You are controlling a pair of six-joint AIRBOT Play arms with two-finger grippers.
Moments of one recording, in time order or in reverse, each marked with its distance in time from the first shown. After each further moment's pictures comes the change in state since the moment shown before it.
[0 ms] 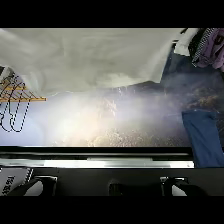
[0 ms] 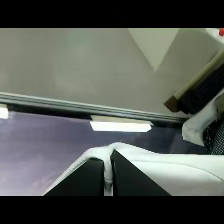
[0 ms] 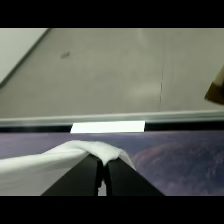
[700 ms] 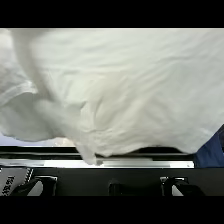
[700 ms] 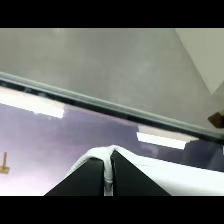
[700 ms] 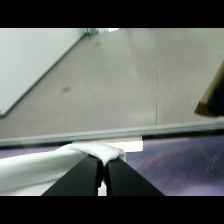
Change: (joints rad) left arm -0.005 0.204 0.024 0.344 -0.195 -0.278; right arm 0.002 0.232 -0.034 -0.094 -0.190 0.171
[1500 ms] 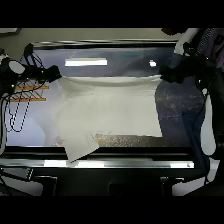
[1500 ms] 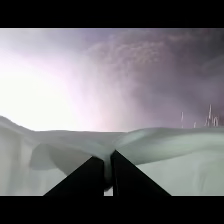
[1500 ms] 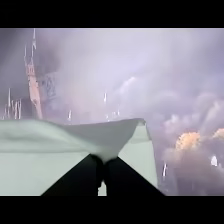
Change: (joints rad) left arm -0.232 -0.871 -0.185 -0.104 0.348 0.186; right arm 0.002 -0.765 -0.277 0.027 0.167 -0.045
